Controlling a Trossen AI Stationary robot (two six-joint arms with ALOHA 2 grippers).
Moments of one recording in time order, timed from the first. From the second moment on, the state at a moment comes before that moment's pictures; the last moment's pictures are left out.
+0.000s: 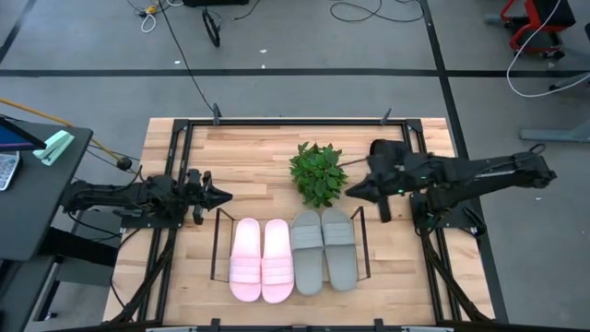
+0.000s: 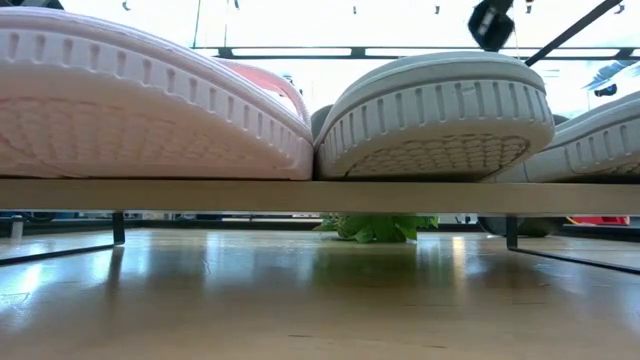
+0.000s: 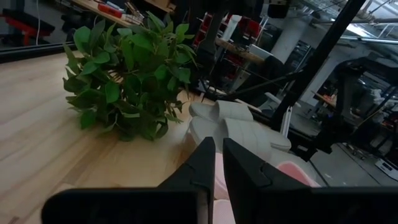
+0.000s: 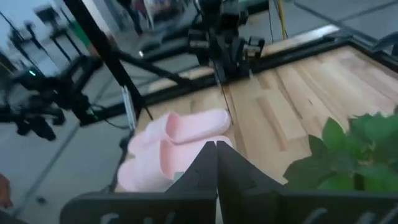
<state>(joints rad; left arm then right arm) -0.04 0.08 0.01 0.06 -0.07 -0.46 0.08 0.84 0.75 -0.15 -0.03 0.39</state>
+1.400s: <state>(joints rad) -0.04 0.08 0.01 0.06 -0.07 -0.46 0.09 0.18 0.01 0.45 0.04 0.39</state>
